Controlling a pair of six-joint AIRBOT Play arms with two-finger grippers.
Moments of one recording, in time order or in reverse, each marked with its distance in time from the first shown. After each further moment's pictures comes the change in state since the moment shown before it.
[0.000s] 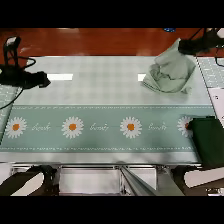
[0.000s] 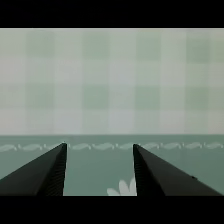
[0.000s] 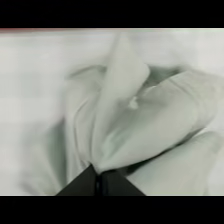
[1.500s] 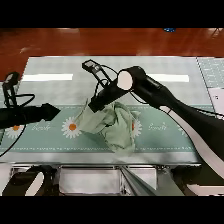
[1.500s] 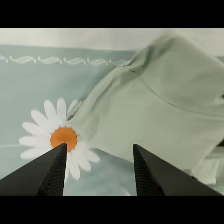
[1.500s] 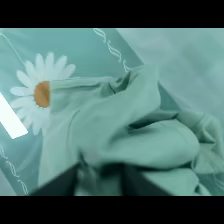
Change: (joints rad) left arm 0.023 0.455 -0.429 -0.294 -0.077 0.053; right arm 0.830 0.058 -0.353 0.190 -0.043 -0.056
